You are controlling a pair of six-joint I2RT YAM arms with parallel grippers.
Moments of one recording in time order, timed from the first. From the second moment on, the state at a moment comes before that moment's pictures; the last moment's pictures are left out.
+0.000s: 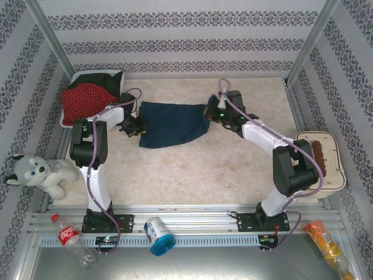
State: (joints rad) left arm -0.07 2.05 1.42 -0.68 0.29 -0.57; right arm 0.37 1.67 1.16 -0.10 -0.28 0.57
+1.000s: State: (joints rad) left arm -0.07 2.04 1.40 -0.66 0.31 -0.58; right arm 0.78 2.26 1.79 -0.31 -0.26 0.50
